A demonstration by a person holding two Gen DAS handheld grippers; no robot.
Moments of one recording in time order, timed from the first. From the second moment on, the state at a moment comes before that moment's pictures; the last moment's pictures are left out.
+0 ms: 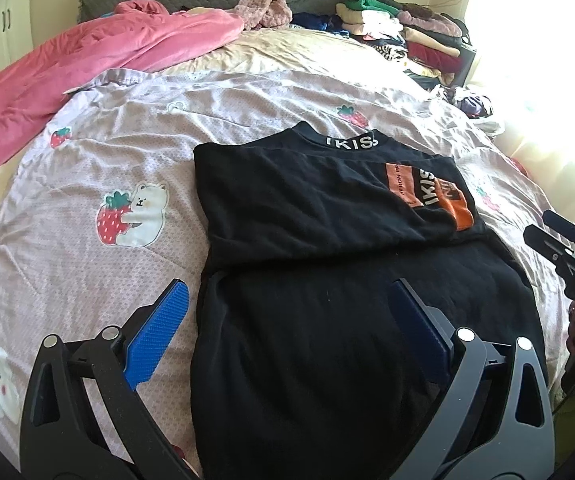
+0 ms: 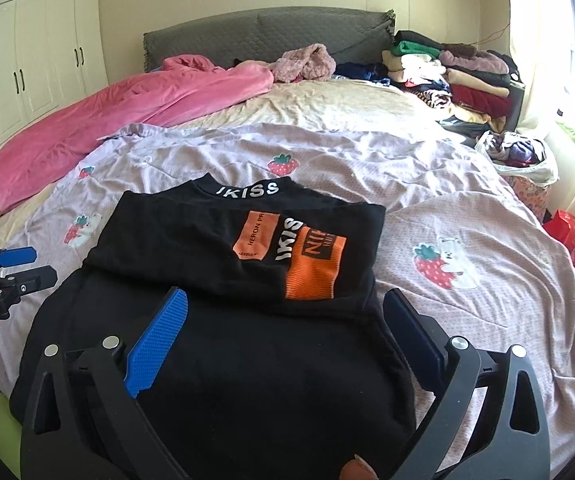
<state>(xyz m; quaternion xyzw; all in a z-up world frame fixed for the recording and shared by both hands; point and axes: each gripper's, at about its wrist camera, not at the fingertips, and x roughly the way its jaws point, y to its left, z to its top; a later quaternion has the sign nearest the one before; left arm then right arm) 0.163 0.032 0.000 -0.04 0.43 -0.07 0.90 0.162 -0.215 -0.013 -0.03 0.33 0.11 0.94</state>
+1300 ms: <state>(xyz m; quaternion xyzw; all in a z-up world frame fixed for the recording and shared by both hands) 0.085 0.018 -0.035 -0.02 0.45 -0.09 0.89 0.087 -0.253 -0.032 -0.02 0.35 0.07 0.93</state>
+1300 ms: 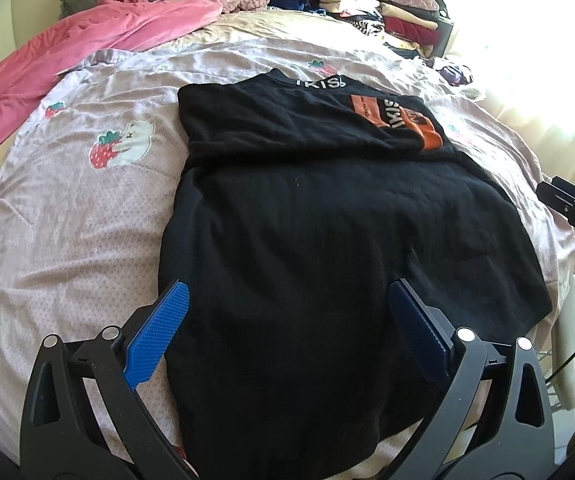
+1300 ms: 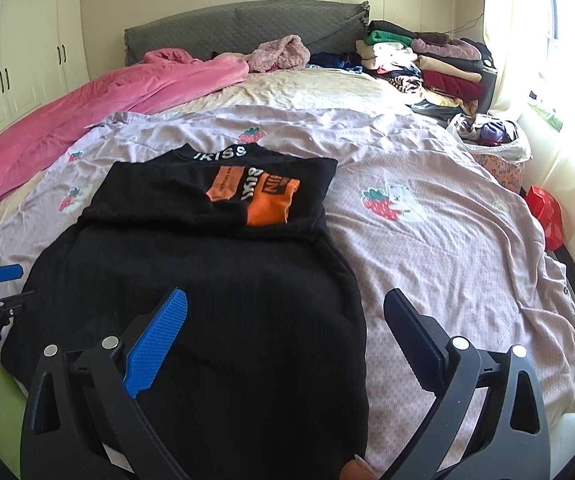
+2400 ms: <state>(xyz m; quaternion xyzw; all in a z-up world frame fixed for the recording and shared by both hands) 0.053 0.053 -0.067 -0.03 0.50 -0.05 0.87 0.035 -0.290 -0.075 -0.03 0.40 0.04 0.91</state>
